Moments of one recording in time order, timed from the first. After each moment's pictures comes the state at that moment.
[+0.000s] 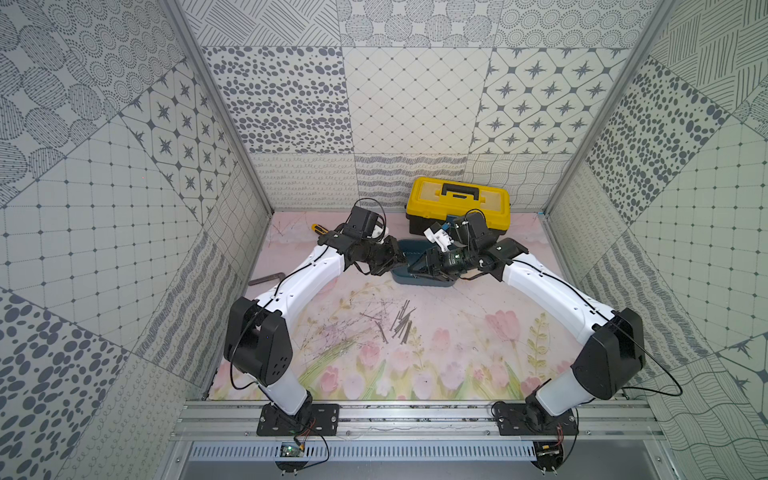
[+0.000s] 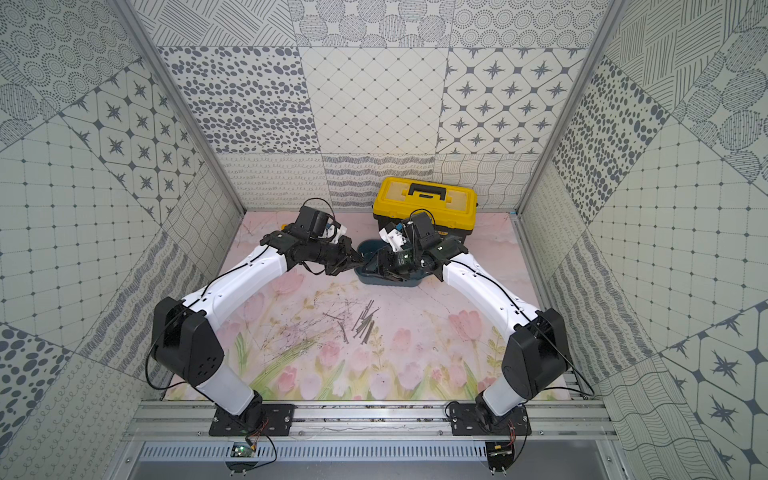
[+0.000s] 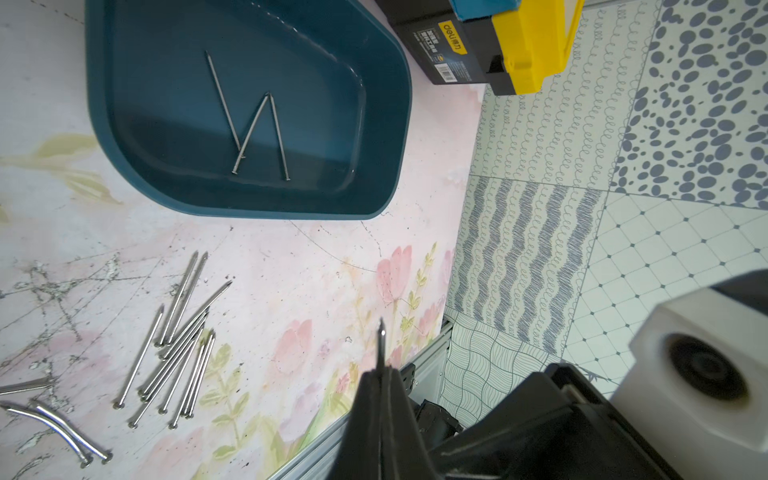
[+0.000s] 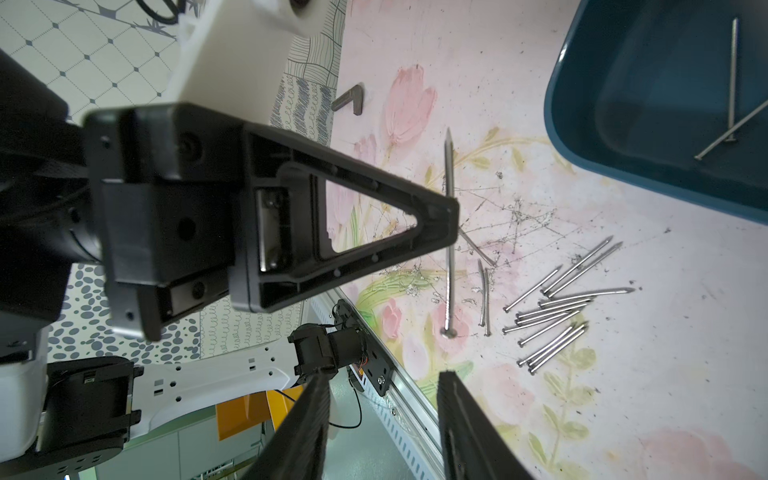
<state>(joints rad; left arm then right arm) -0.42 1.67 1.47 -0.63 0.61 -0.88 0.55 1.57 1.40 -0.62 -0.71 0.65</state>
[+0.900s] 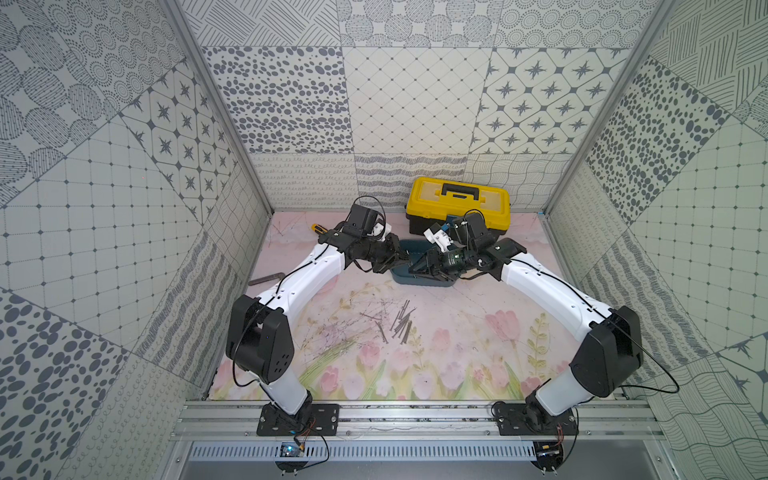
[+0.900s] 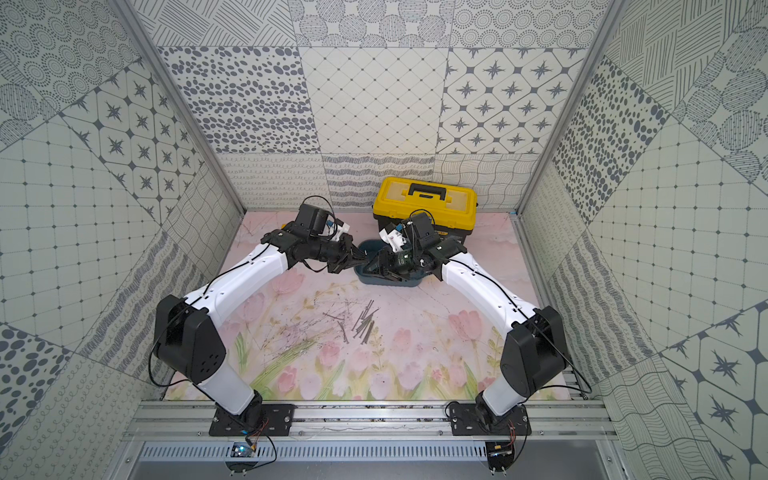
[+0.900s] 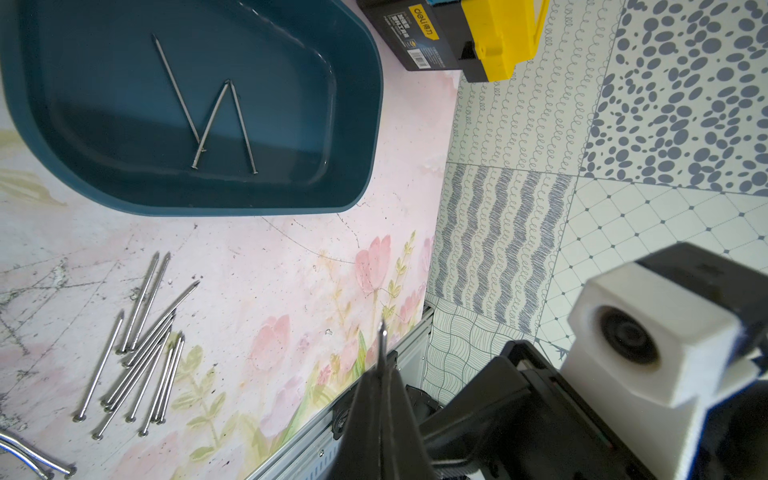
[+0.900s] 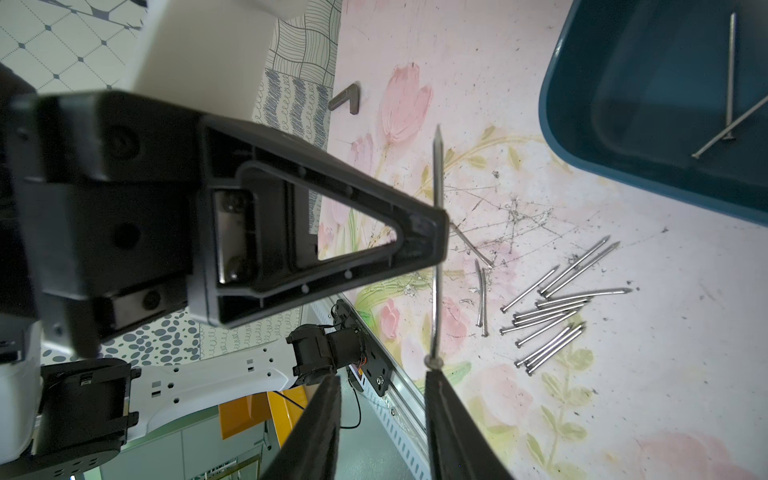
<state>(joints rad) -0.41 1.69 1.49 -0.61 0.68 -0.88 0.55 1.58 1.39 -0.62 -0.72 0.65</state>
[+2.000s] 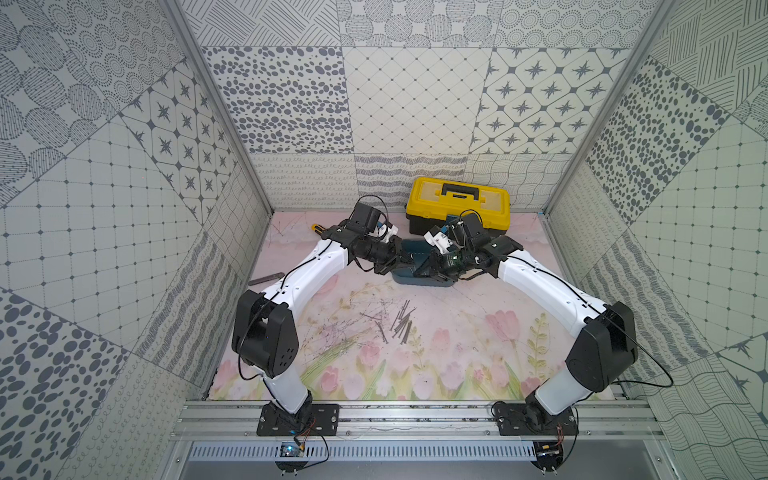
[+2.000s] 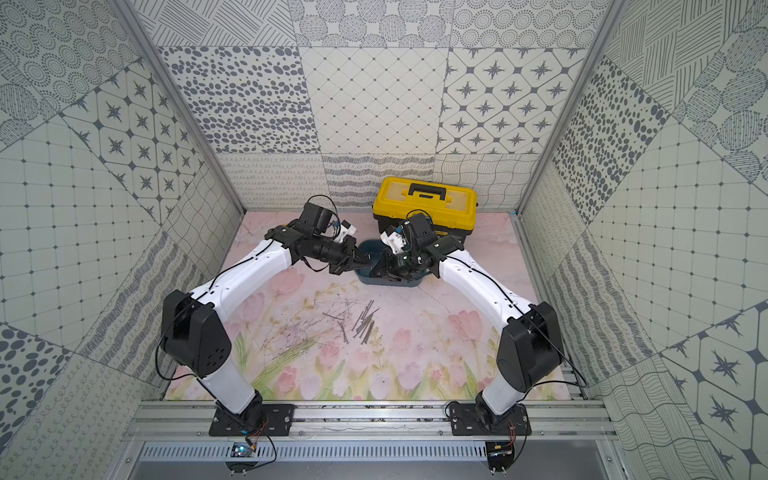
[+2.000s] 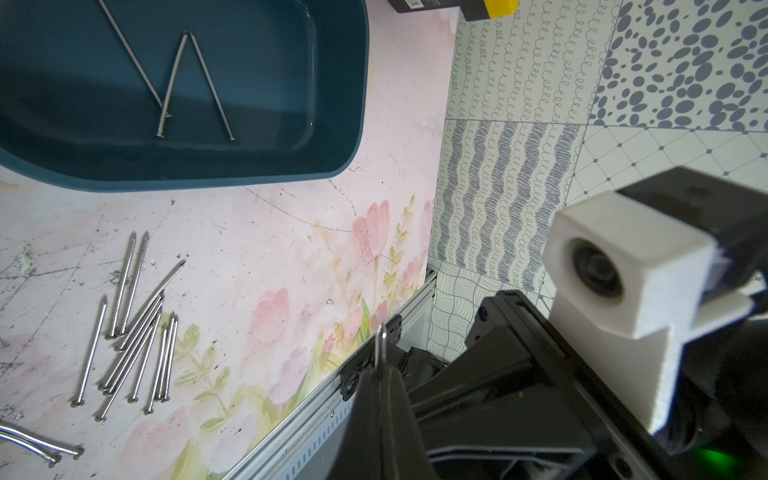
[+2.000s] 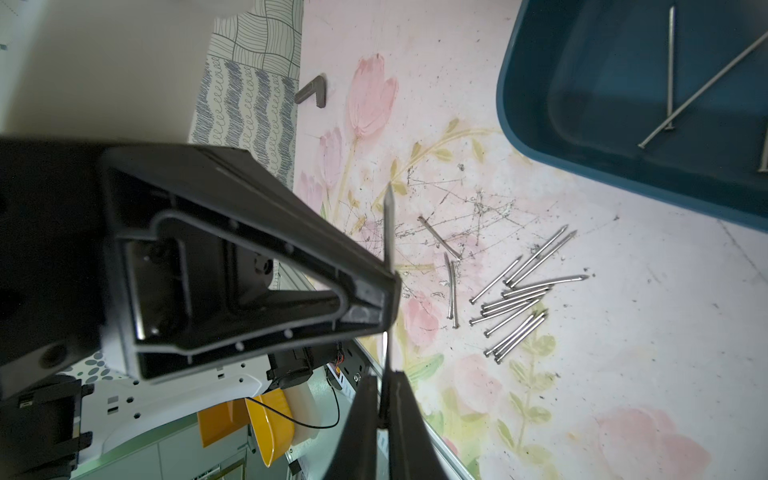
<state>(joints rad) -0.41 1.74 1.54 -0.71 0.77 -0.78 0.55 1.62 1.43 -0.70 -0.66 0.59</state>
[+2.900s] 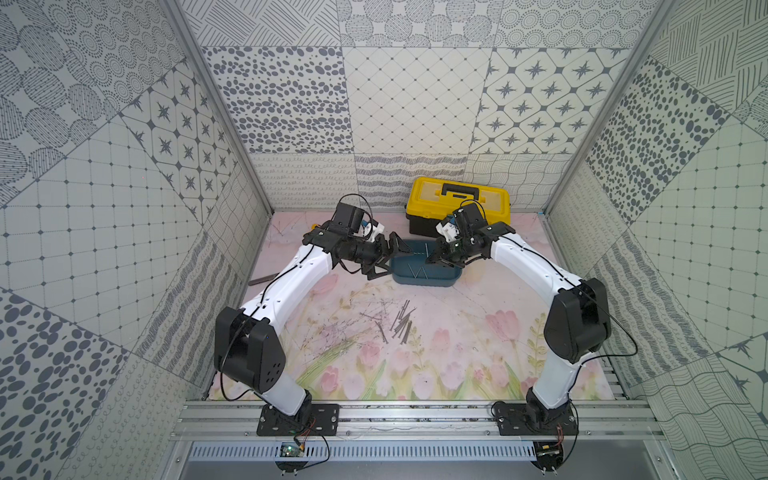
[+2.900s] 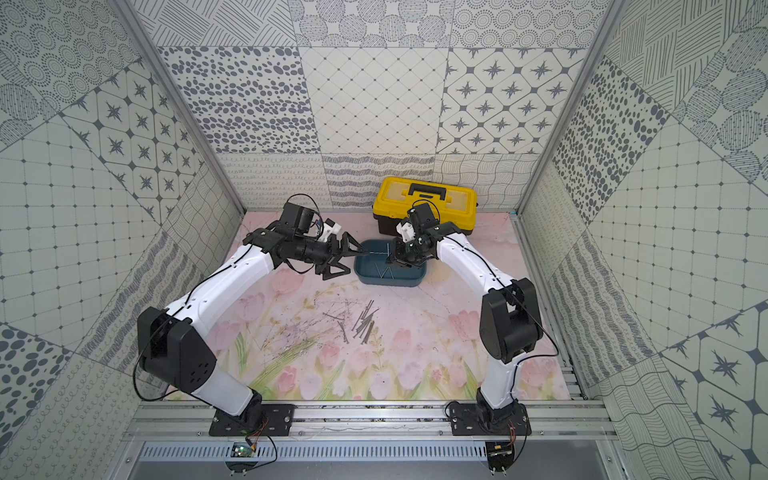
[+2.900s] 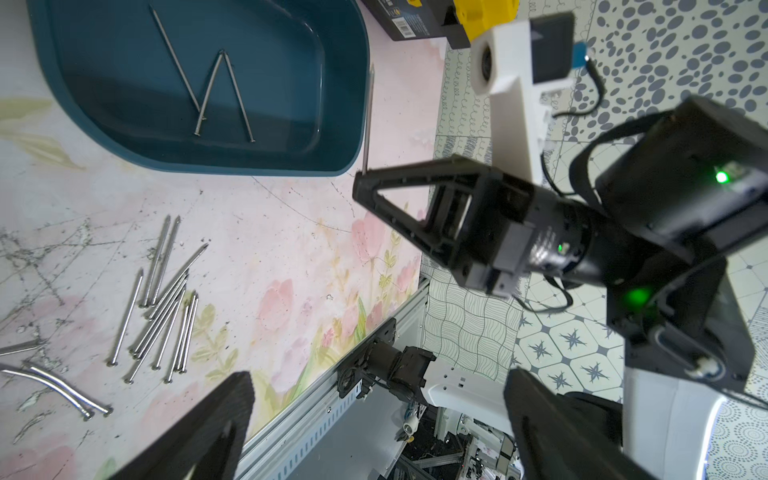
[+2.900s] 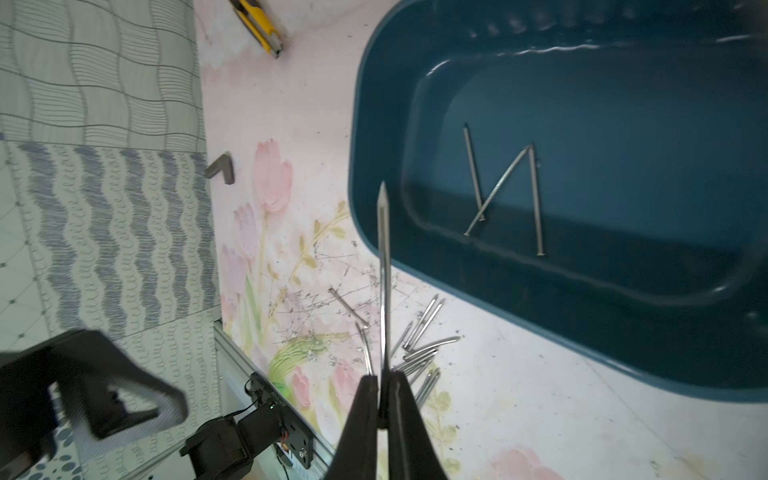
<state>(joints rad) -0.34 1.59 1.46 -0.75 0.76 -0.77 0.42 1.86 1.61 -0.80 -0.47 0.51</state>
